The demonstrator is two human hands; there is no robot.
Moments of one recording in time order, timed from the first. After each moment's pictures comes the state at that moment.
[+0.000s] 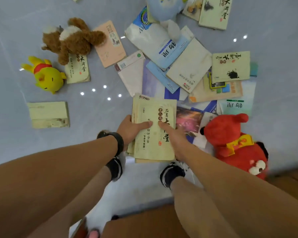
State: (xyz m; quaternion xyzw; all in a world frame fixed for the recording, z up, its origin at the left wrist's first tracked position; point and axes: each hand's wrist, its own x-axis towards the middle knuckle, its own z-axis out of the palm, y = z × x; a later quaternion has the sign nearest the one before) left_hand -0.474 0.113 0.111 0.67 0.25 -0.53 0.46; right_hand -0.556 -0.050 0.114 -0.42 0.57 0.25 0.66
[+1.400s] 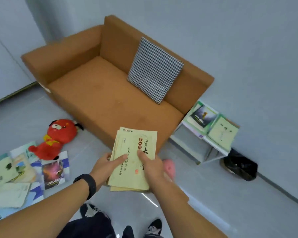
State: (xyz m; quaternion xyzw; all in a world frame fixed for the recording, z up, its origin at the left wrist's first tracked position) left_hand -0.746 0.340 0.691 0.45 -0.56 -0.69 -0.08; right_hand -0.843 0.491 0.699 0.14 0.73 -0.56 0.36
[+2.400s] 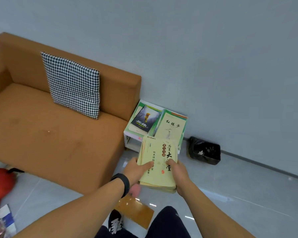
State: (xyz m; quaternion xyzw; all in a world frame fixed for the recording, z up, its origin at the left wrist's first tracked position) left_hand -1.104 0.682 0.680 0.31 -0.66 -0.64 -0.24; right_hand -1.136 0.858 0.706 0.29 0.69 -0.60 0.28
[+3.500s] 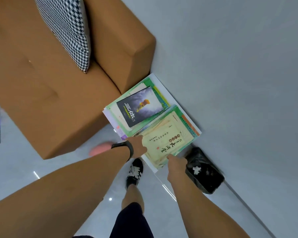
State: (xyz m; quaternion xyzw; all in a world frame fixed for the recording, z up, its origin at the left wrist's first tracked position) left_hand -1.438 0.768 0.510 0.33 -0.75 -0.36 -0.45; right_hand -1.496 0.945 0.485 0.39 0.75 -0.37 0.38
